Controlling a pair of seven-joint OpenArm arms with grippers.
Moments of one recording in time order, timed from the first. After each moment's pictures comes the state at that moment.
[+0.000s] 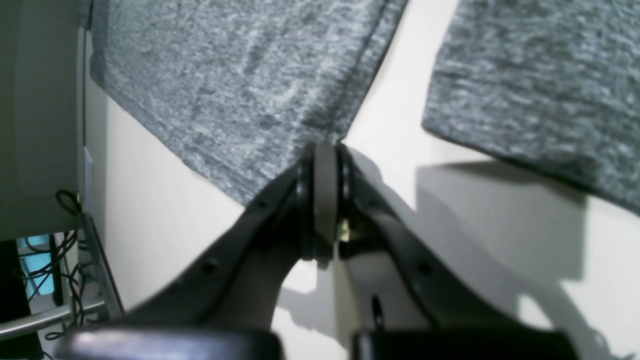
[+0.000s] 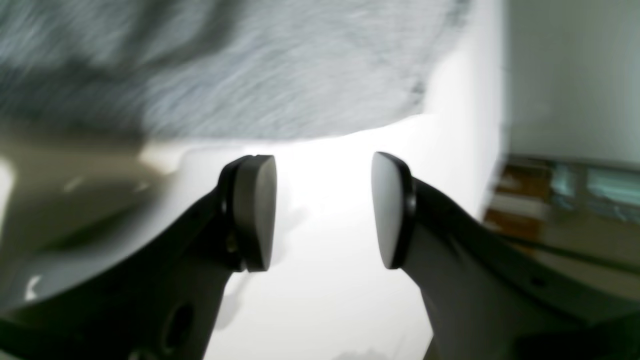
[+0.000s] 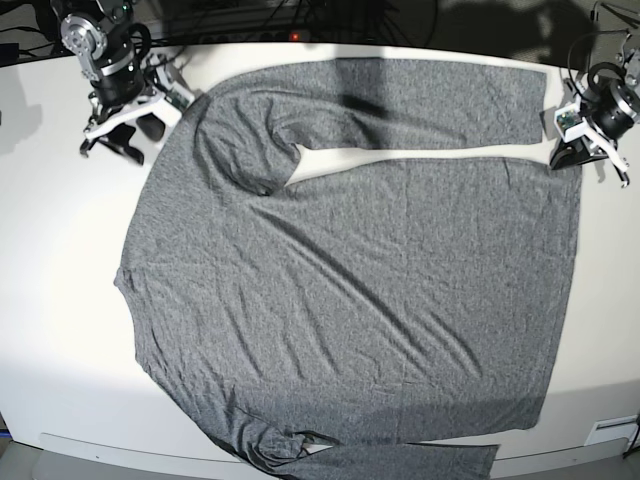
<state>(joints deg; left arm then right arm) 13.4 -49.2 28.8 66.7 18.3 -8.2 -20.5 -38.2 36.6 -6.6 104.1 -38.1 5.6 -18.3</state>
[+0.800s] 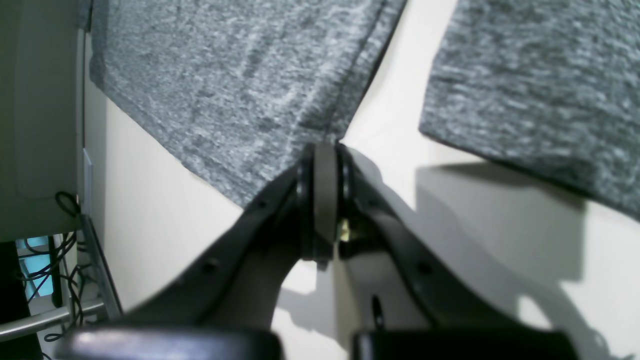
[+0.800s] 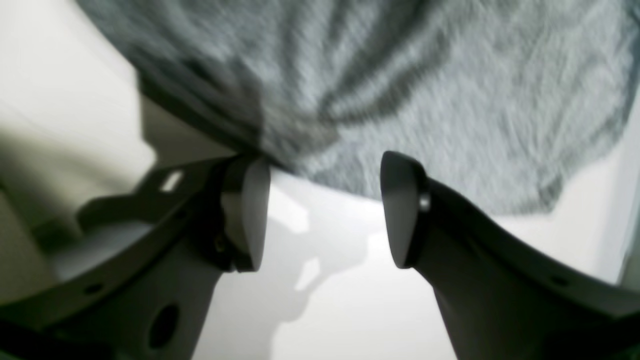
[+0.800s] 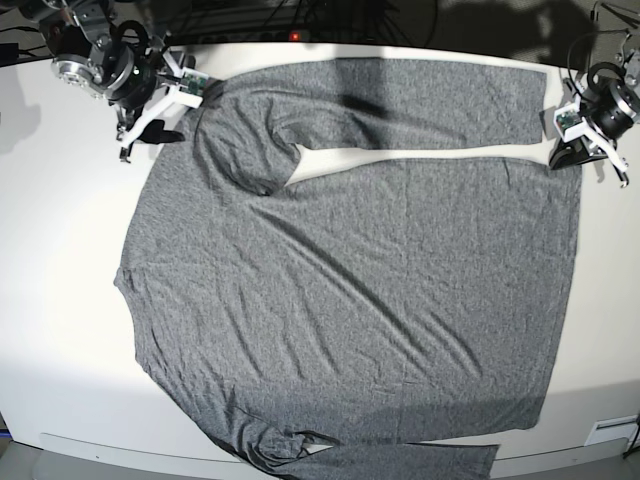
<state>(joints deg) 13.4 -49.2 28.8 66.7 18.4 -8.2 -20.7 -32.7 38.1 -6.6 105.0 -33.0 32.9 -10.2</state>
